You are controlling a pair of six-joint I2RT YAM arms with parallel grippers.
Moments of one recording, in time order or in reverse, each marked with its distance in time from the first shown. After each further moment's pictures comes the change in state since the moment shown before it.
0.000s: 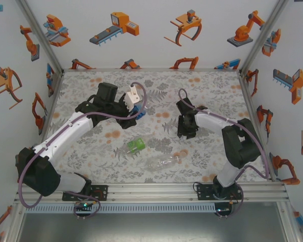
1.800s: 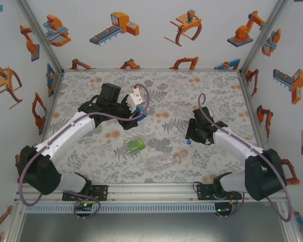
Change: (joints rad) left arm -0.029 0.017 0.006 -0.005 -0.018 0.008; right arm -0.071 -0.384 -0.287 0.137 -0.020 0.024
